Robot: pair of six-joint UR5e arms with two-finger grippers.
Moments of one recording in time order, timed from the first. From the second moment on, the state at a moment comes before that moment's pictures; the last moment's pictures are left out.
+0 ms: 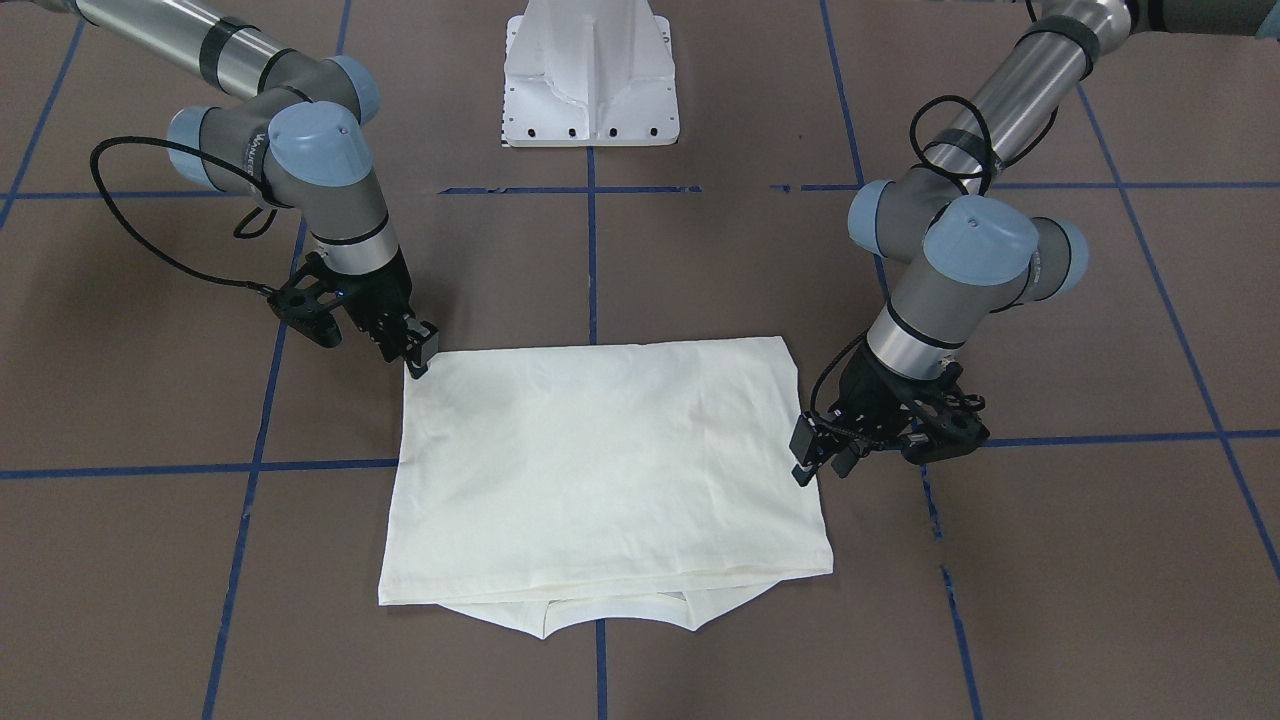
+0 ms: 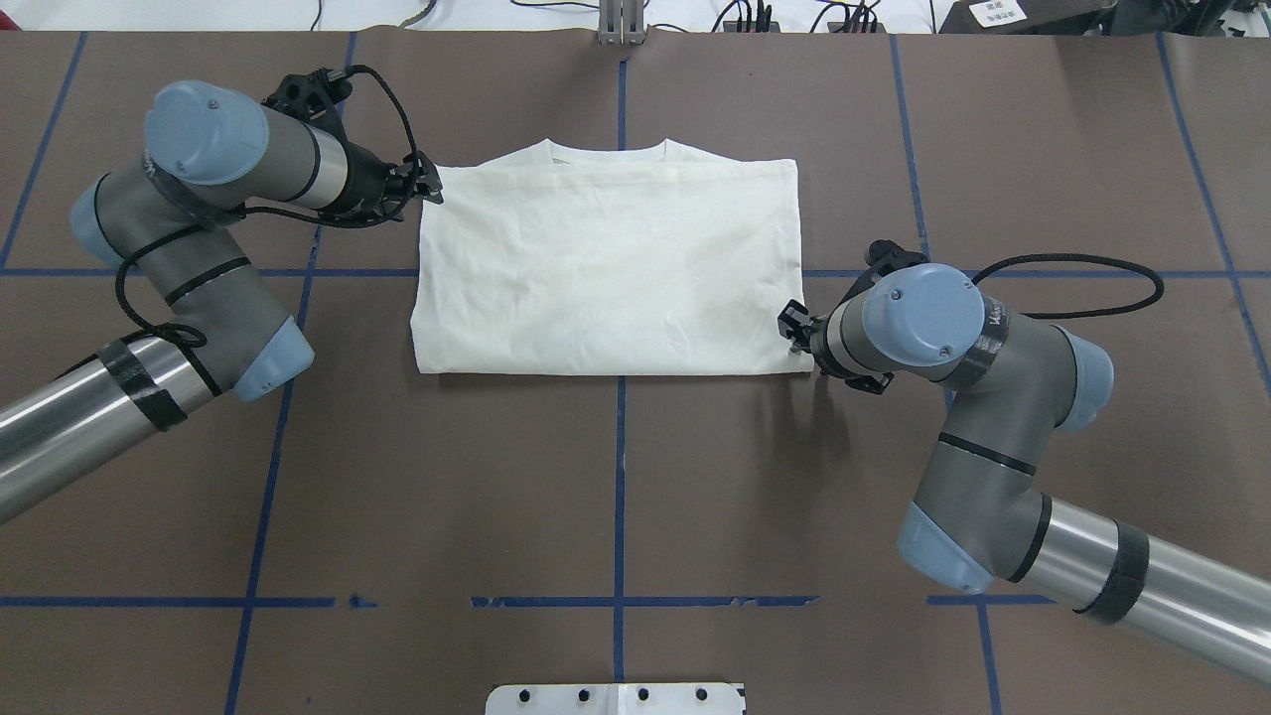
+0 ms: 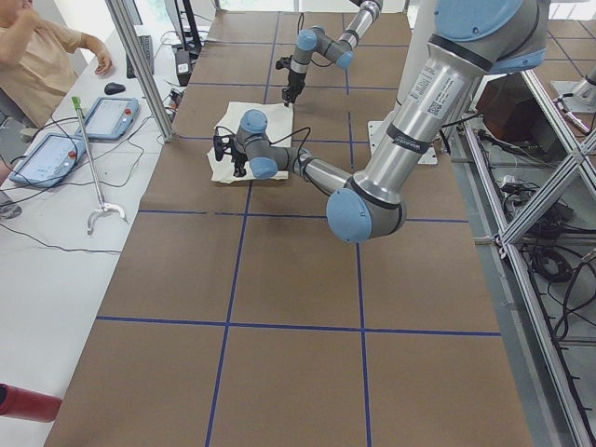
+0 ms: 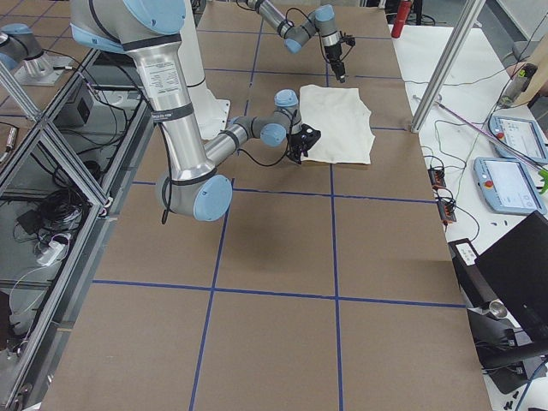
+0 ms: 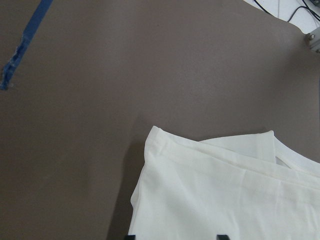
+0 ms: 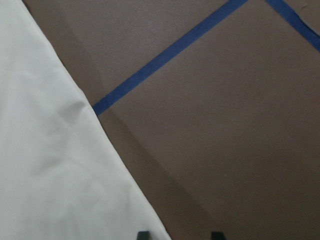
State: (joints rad) left arm -0.82 -2.13 -1.34 -2.33 -1.90 -1.43; right arm 0.56 -1.19 1.69 -1.25 1.71 1.85
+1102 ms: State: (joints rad) left arm -0.82 -2.12 -1.36 -2.33 -1.90 -1.42; right arm 0.44 -1.47 2.05 -1.26 1.71 1.93
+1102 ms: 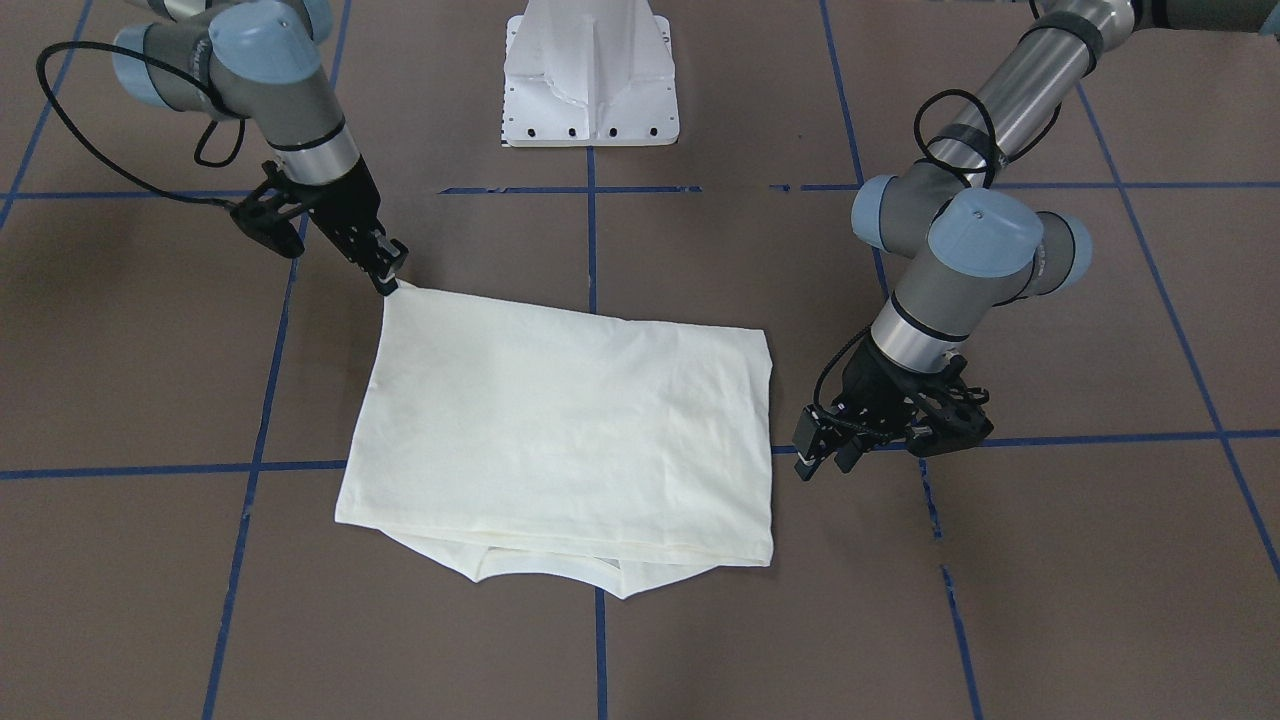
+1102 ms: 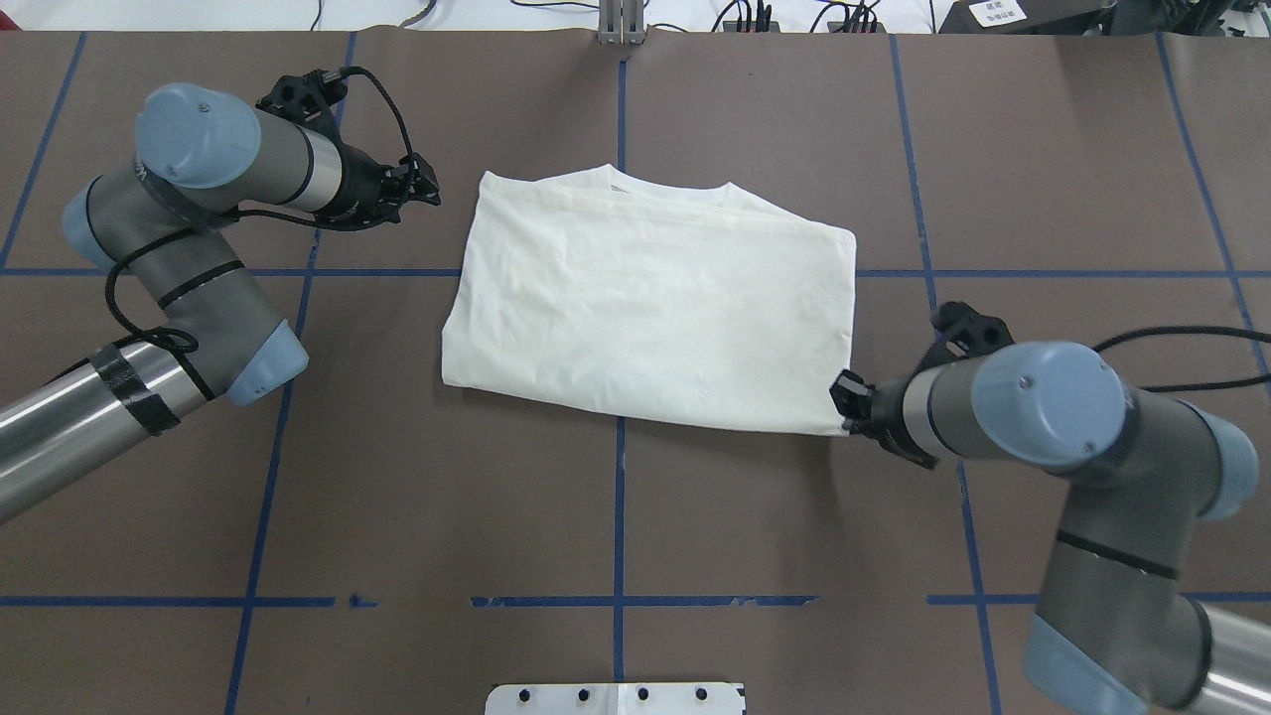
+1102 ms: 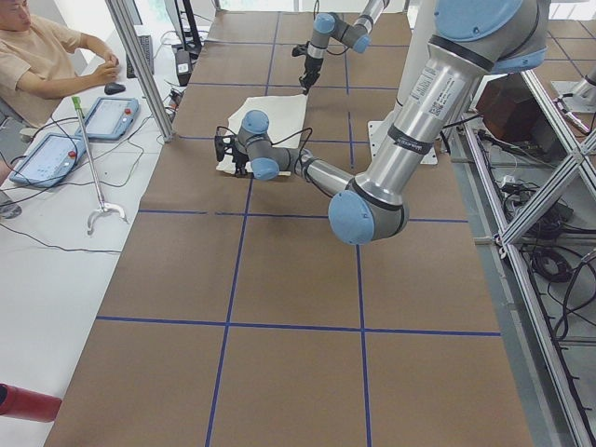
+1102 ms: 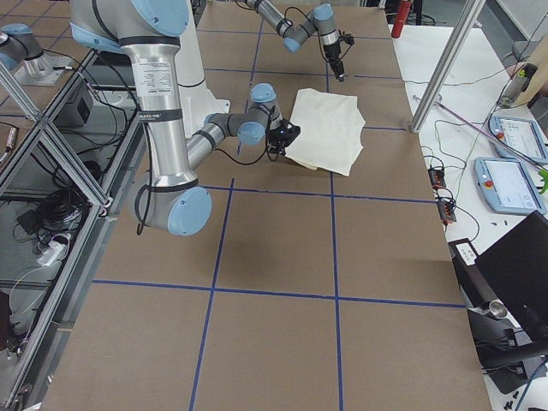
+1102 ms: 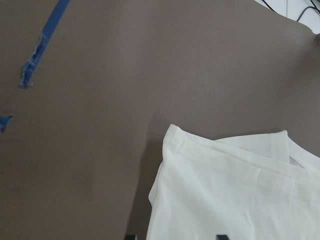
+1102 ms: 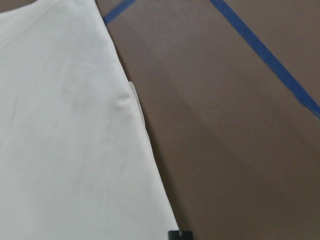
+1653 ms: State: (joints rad) left arm -0.81 -2.11 -1.39 -2.48 -1.94 -1.42; right arm 0.12 -1.73 2.34 -1.27 1.73 2.02
